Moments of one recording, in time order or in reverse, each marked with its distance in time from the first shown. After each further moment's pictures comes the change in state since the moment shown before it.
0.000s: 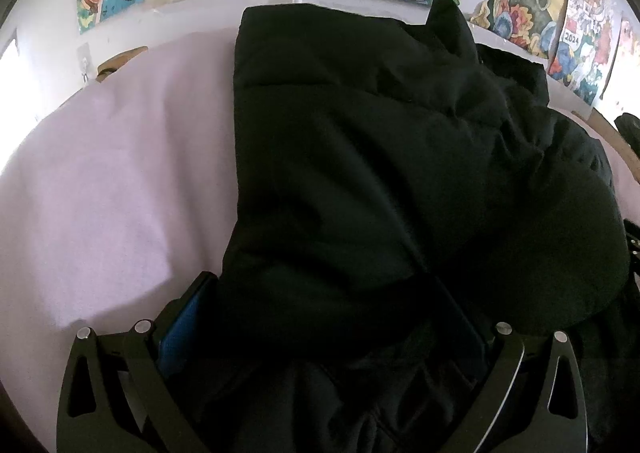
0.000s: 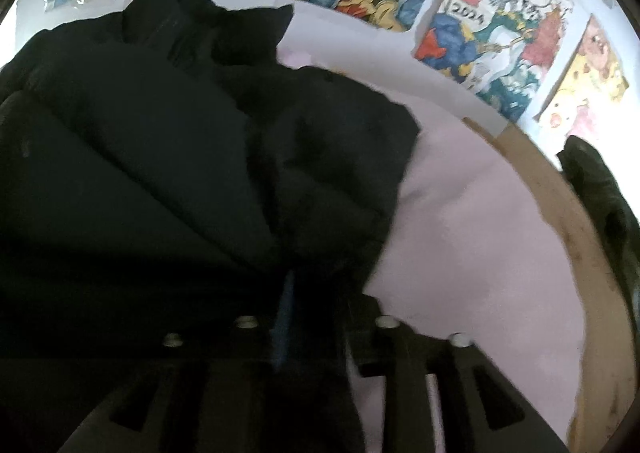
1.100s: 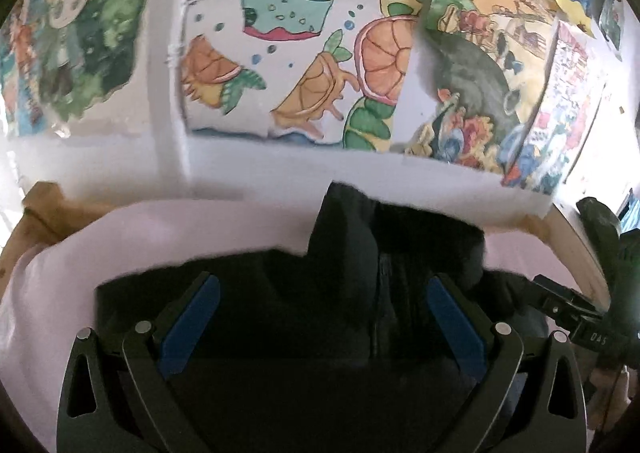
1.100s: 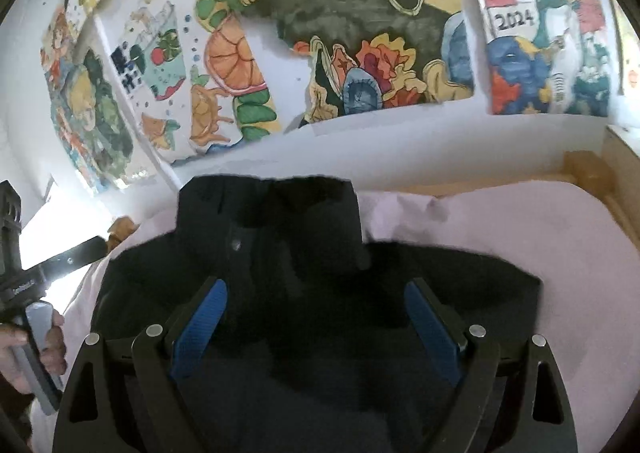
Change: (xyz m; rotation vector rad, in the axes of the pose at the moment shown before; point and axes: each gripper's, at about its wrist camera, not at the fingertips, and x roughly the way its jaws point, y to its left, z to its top) left arm 0.007 -0.093 0.215 0.009 -0.156 -0.185; right arm 0.031 -0.039 0.172 0.408 -0.163 0.515
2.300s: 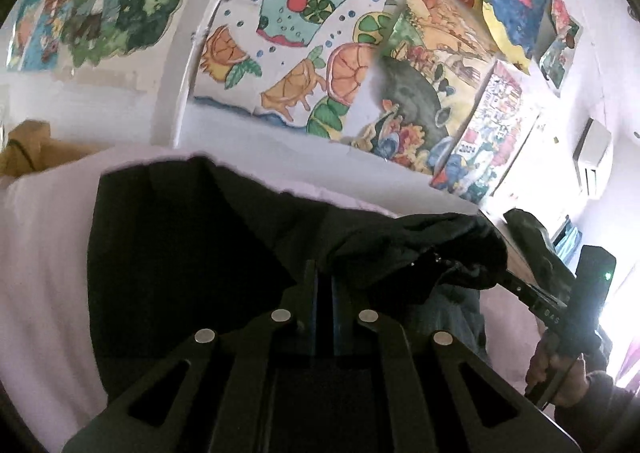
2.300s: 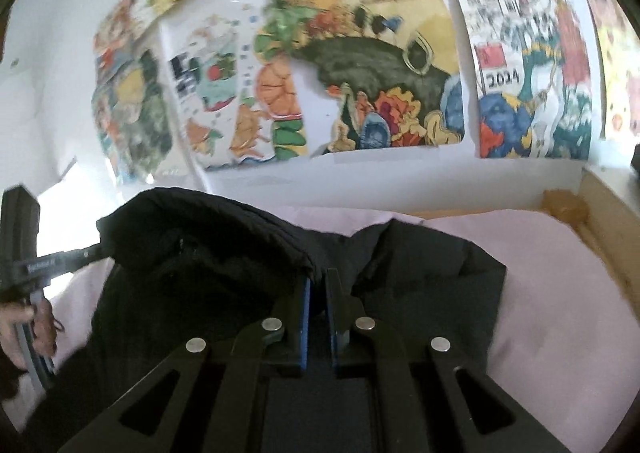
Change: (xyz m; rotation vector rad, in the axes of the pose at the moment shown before) left arm -0.084 0.043 -0.106 -0.102 -0.084 -0.261; right arm -0.098 0.024 -0.068 -0.197 -0.146 0.007
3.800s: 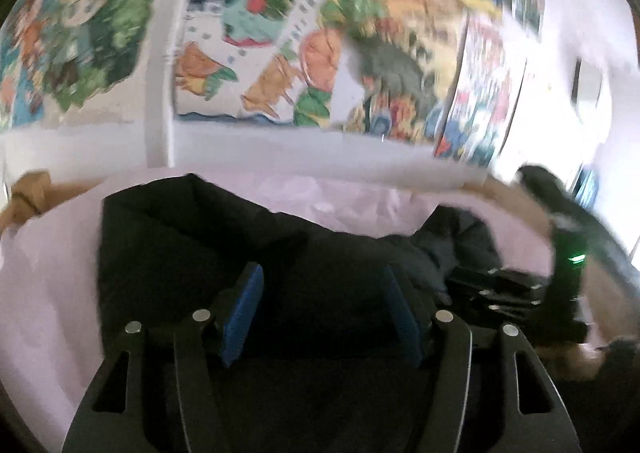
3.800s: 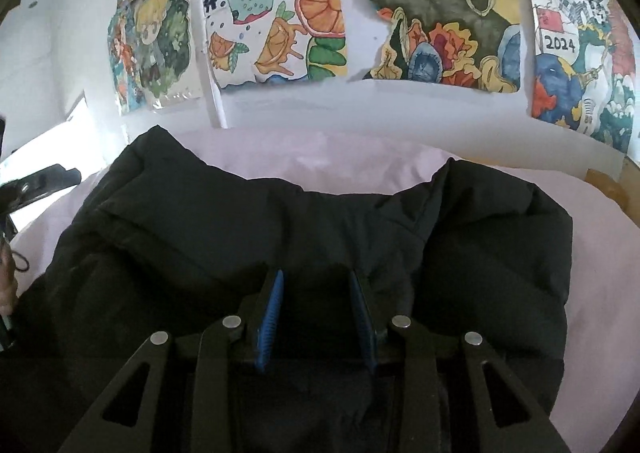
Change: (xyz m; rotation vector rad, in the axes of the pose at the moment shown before) left arm 0.035 -0.021 -0.028 0.239 0.019 0.106; right arm 0.084 0.021 -0.054 -0.090 0.125 0.012
